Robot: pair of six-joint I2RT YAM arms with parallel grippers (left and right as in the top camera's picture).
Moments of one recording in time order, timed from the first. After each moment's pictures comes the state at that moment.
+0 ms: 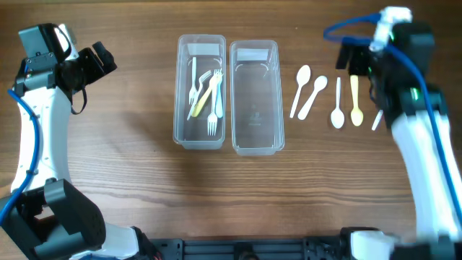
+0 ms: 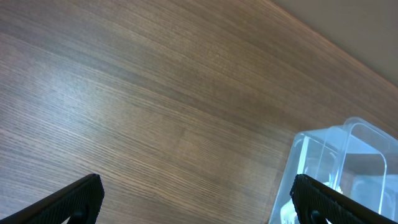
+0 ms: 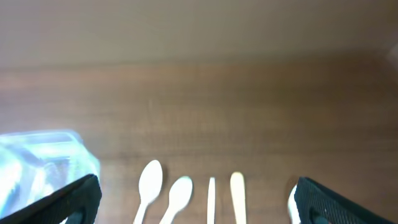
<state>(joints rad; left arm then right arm) 0.29 1.66 1.39 -0.65 0.18 -0.26 0.00 1.45 1.31 -0.52 0.07 0.03</state>
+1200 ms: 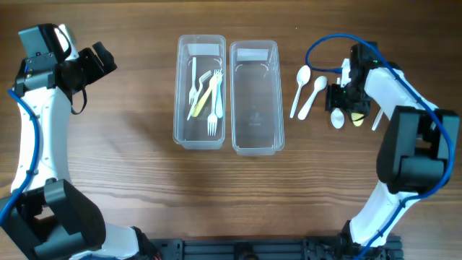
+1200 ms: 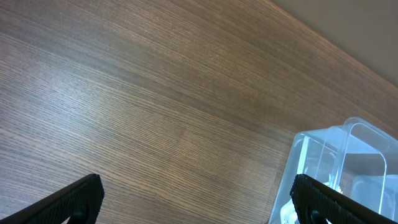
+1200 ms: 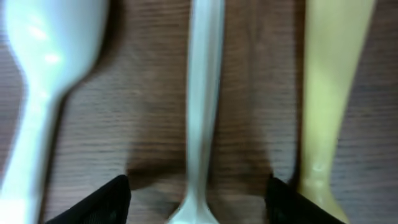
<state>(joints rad) 0.29 1.66 1.39 -0.65 0.18 -0.26 -0.09 2.03 1.34 -0.75 -0.01 0.00</state>
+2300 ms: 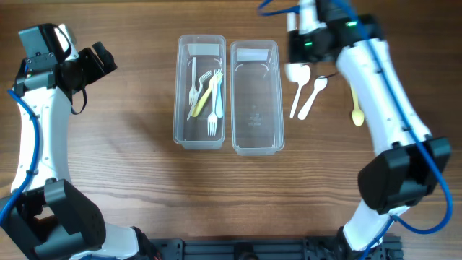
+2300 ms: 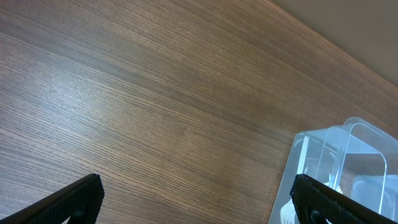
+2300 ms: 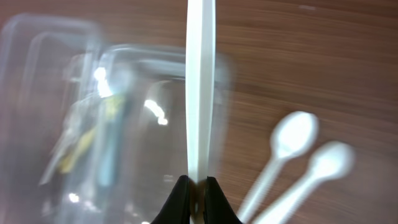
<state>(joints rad) 0.29 1.66 1.39 -0.65 0.18 -0.26 0.27 1.91 1.82 -0.96 -0.13 0.14</state>
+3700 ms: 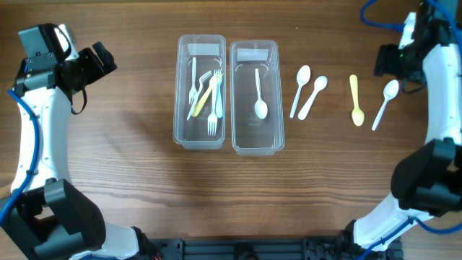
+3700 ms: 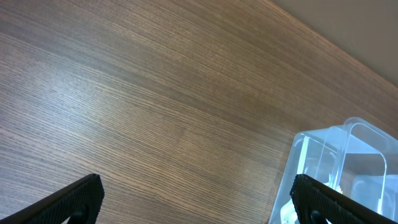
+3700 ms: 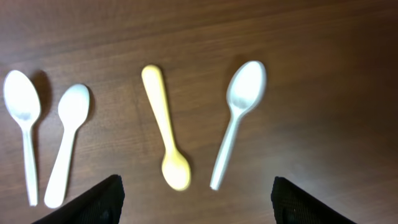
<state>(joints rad) 0.29 1.66 1.39 -0.65 0.18 -0.26 -0.24 1.90 1.74 -1.11 0.07 -0.04</state>
